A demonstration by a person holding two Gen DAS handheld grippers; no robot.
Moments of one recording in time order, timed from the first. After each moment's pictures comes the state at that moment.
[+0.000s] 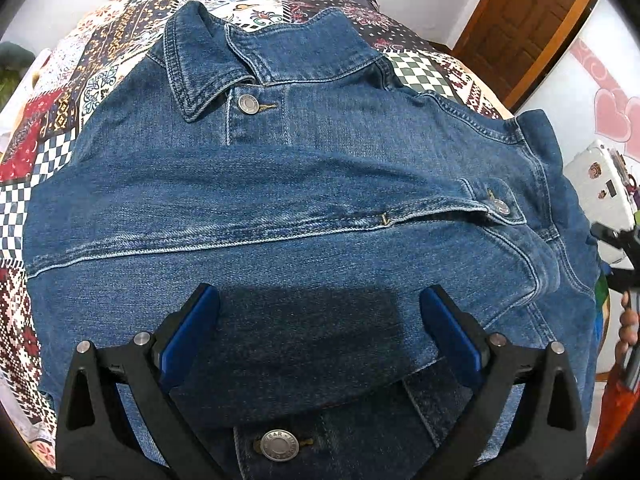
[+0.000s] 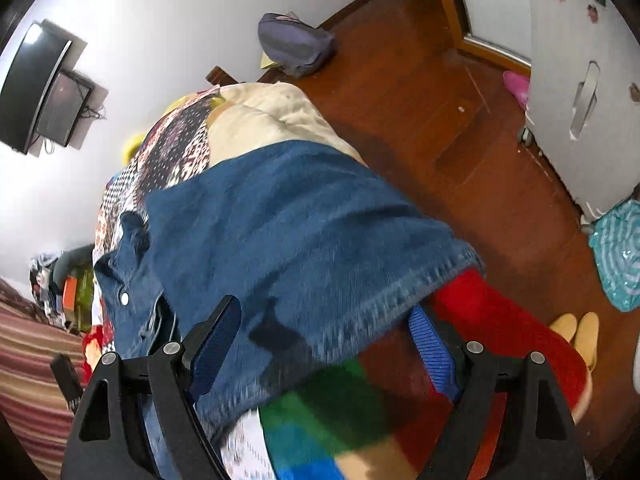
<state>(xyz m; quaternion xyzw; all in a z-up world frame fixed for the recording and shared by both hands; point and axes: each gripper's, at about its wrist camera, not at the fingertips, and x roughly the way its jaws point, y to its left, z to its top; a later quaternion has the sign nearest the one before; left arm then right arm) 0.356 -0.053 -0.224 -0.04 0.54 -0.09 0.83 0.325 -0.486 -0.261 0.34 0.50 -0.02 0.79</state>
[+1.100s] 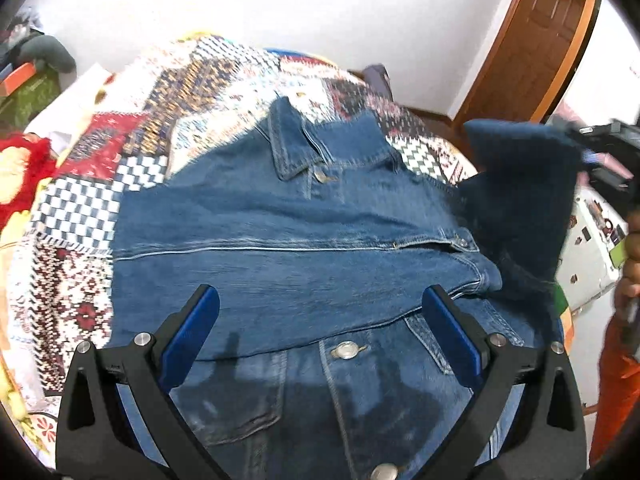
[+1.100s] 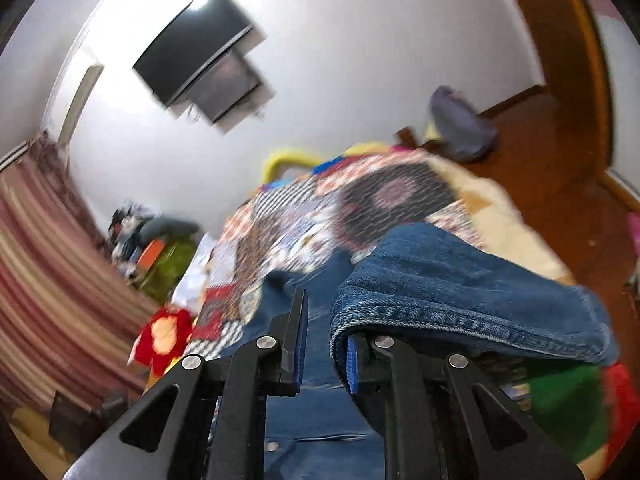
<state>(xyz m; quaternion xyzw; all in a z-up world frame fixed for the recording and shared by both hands) 0.273 0.020 -0.137 -0.09 0.43 -0.06 0.89 0.369 -0.287 -0.090 0.25 0.35 0.19 0.88</state>
